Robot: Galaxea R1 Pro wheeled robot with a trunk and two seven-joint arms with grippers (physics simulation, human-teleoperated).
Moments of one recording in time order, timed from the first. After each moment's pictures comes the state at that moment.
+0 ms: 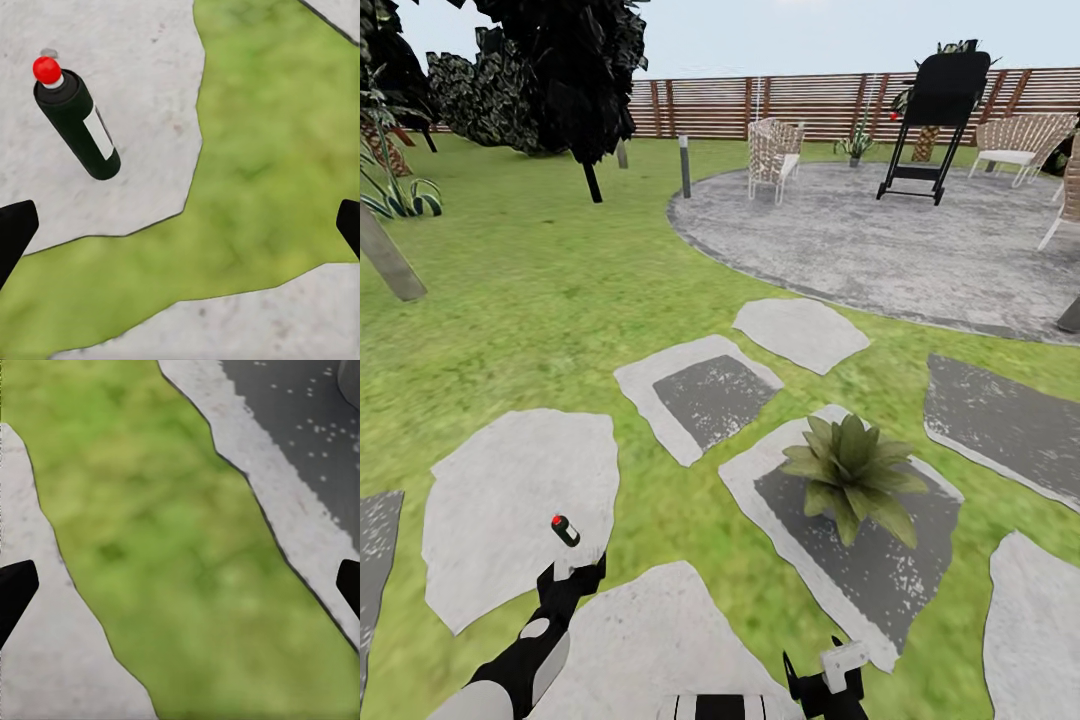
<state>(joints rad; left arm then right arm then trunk) -0.57 0.05 0.08 -0.31 0.06 -0.34 0.06 -0.17 0.04 0.12 -0.63 0.13 -0.39 0.00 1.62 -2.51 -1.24</state>
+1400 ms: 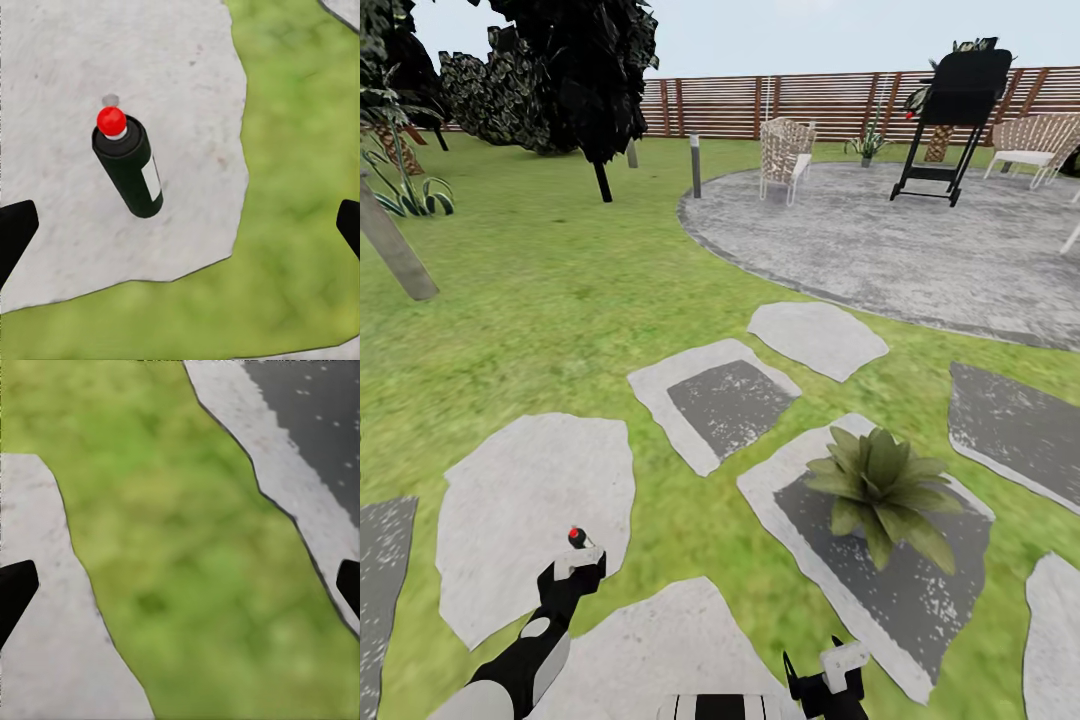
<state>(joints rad) -0.57 0.04 0.09 -0.31 0.06 -0.34 0.06 -0.17 0.03 0.11 -0.63 0.13 -0.39 0.00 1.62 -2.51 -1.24</state>
